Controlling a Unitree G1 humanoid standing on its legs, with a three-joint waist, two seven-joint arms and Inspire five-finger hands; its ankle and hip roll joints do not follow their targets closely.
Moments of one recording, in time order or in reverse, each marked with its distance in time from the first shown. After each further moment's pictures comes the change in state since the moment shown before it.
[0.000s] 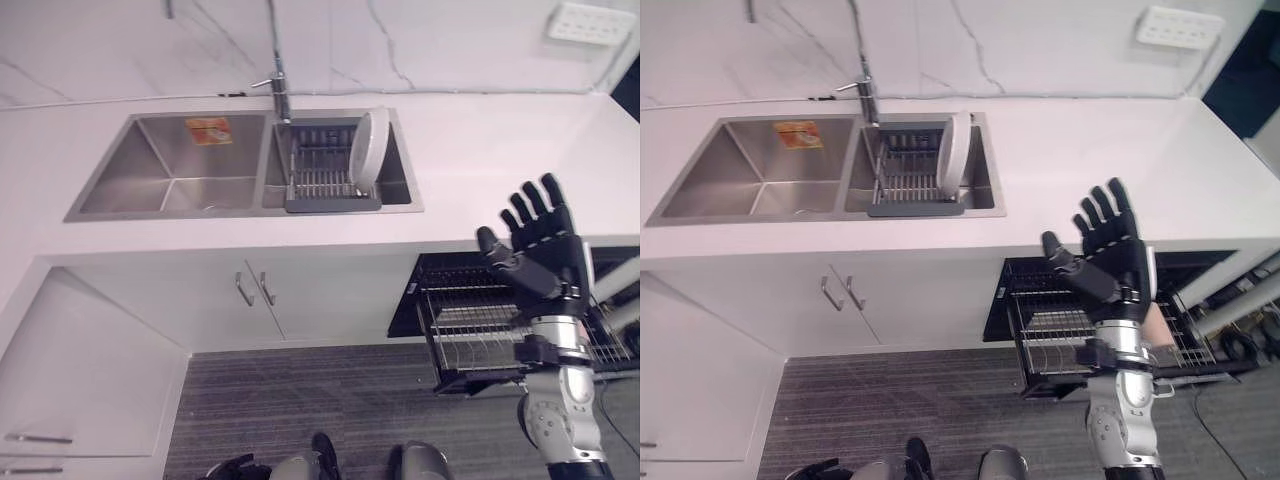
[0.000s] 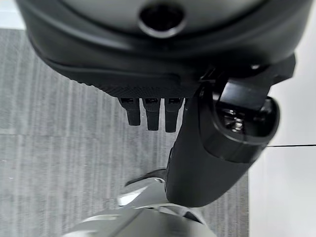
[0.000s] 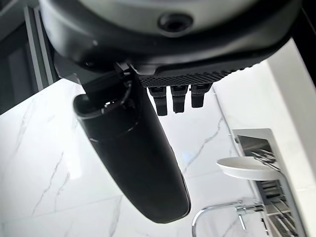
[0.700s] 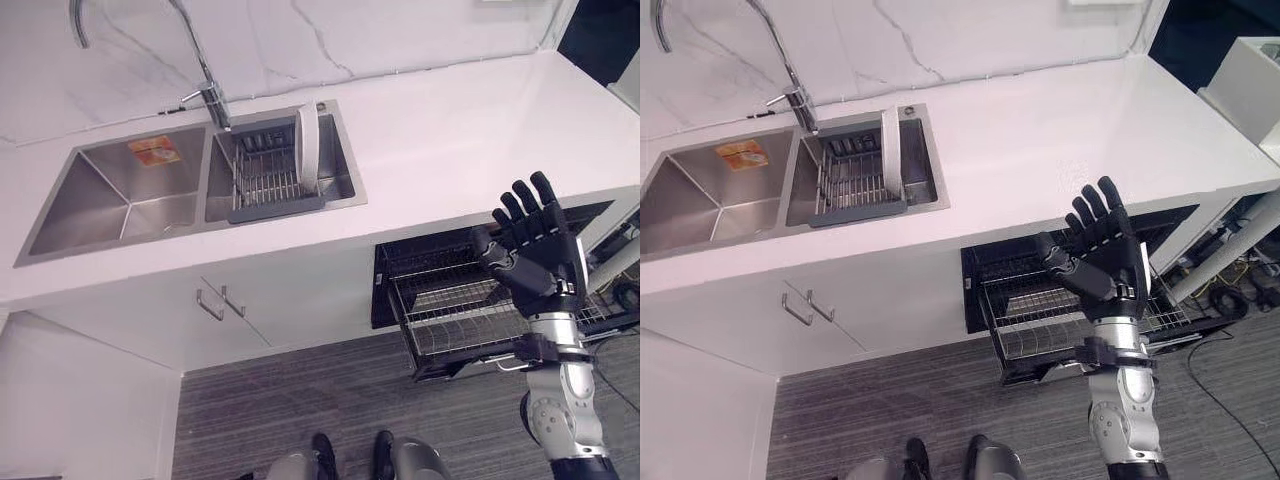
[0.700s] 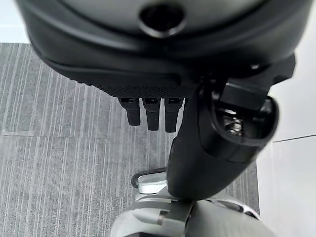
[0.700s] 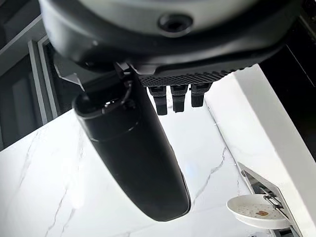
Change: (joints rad) left arm 0.070 -0.030 0.020 -0.069 -0.029 0.057 0.029; right arm -0.012 -0.015 -0.009 0.019 0.006 0.028 0.014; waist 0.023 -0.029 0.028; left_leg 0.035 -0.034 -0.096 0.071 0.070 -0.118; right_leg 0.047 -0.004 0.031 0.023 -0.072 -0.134
